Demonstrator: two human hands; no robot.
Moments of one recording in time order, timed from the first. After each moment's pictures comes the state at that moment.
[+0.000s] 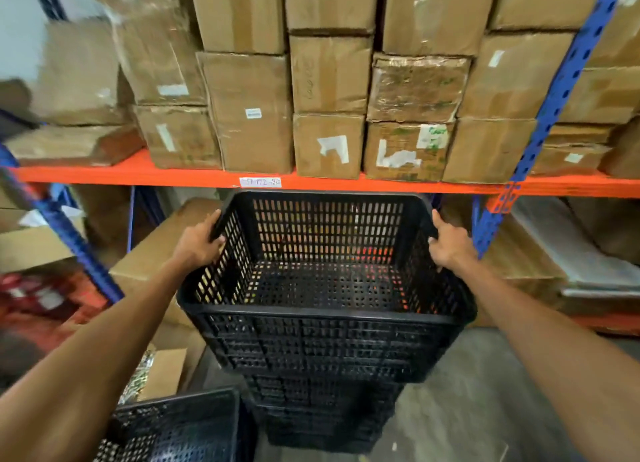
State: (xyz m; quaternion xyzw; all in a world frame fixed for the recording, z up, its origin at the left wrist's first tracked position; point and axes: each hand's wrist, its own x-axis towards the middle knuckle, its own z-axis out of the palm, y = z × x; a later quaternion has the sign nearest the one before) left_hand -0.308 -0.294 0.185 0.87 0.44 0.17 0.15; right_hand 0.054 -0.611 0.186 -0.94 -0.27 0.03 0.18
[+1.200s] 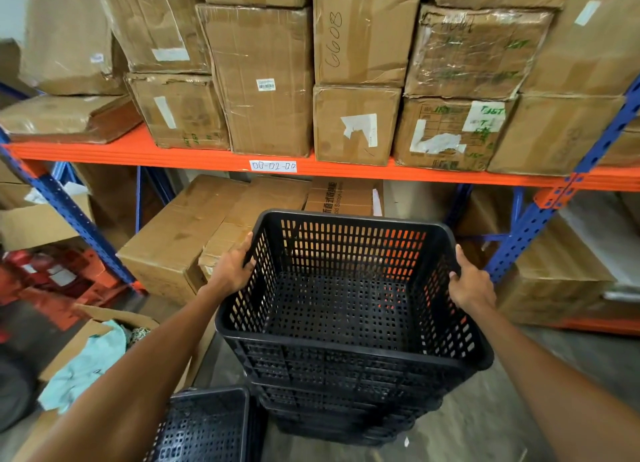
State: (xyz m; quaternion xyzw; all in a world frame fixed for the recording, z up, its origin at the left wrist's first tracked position) left_hand -0.256 -0.233 0.068 0.86 0.46 0.09 0.19; right_hand 0.078 -0.553 0.077 -0.96 -0.21 0.07 0.18
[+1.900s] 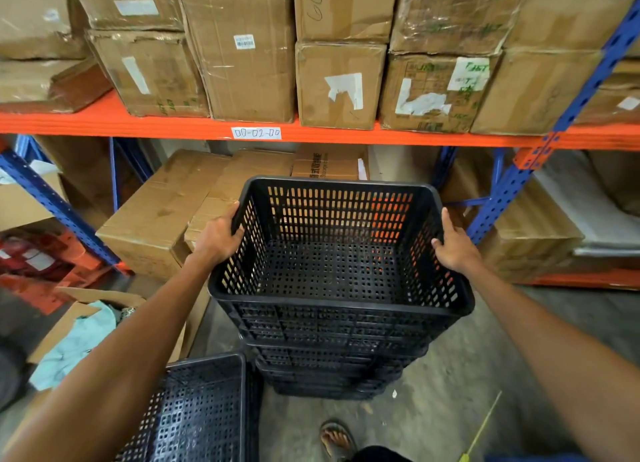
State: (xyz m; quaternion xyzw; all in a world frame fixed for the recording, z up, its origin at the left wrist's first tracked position) left_hand -0.266 -0.240 0.066 0.87 0.45 0.12 0.16; right_hand 0.078 -0.571 0.064 -0.94 -0.28 0.14 0.15
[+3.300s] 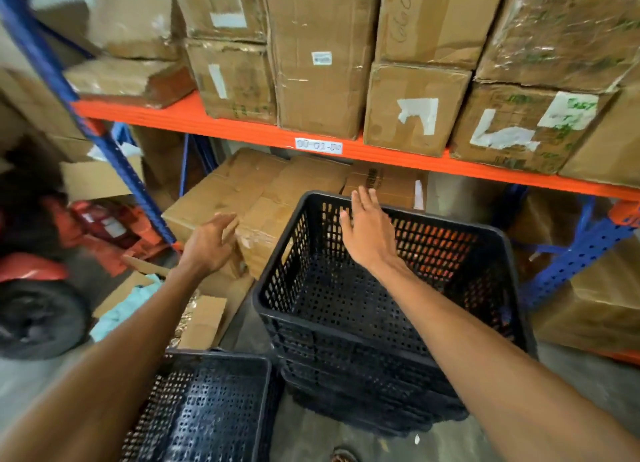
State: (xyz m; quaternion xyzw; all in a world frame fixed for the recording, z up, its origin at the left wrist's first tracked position) left_hand -0.354 -0.227 0.114 0.84 0.49 0.18 0.14; right_hand -0.081 -0.373 0.140 -0.81 -0.54 -0.02 0.20
